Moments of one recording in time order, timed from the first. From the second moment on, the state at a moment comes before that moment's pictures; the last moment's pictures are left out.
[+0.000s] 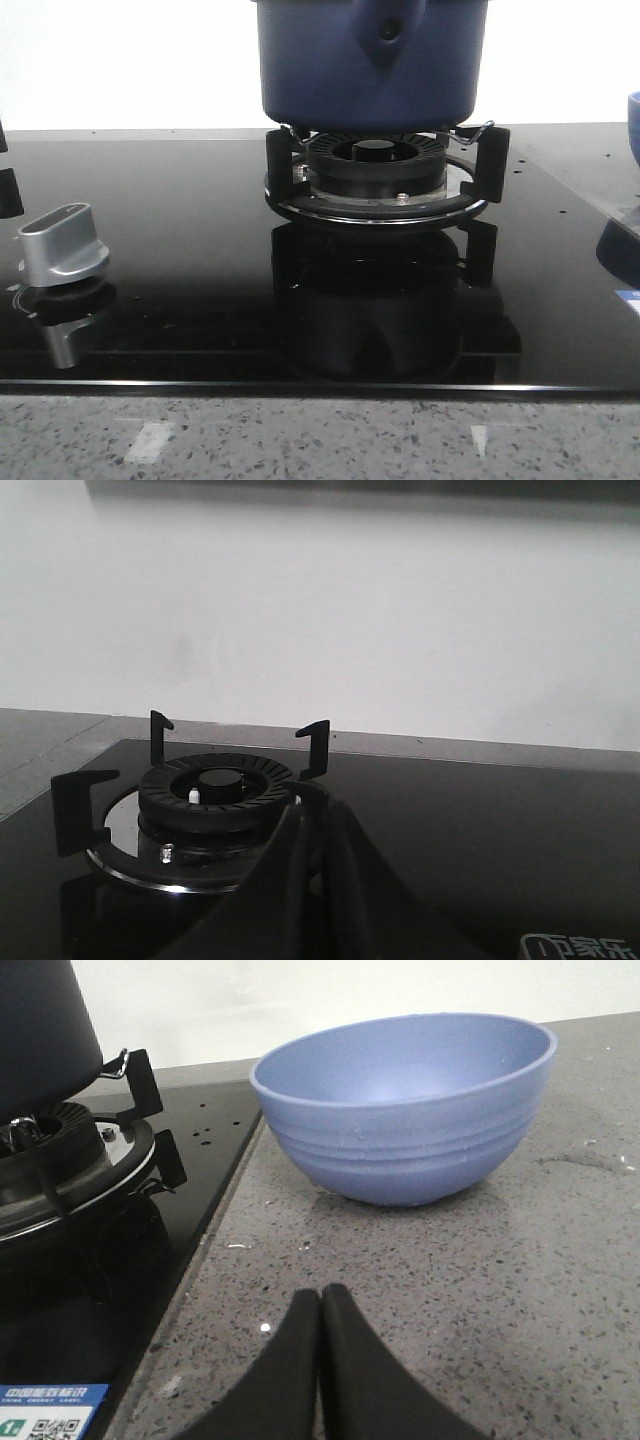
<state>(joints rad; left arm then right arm) 0.00 0.00 0.00 -0.12 -0.04 0.08 0.02 -0.01 0.01 0.00 0.19 0.10</state>
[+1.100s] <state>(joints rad) 0.00 0.00 0.00 -0.12 -0.04 0.08 0.02 -0.01 0.01 0.00 0.13 0.10</state>
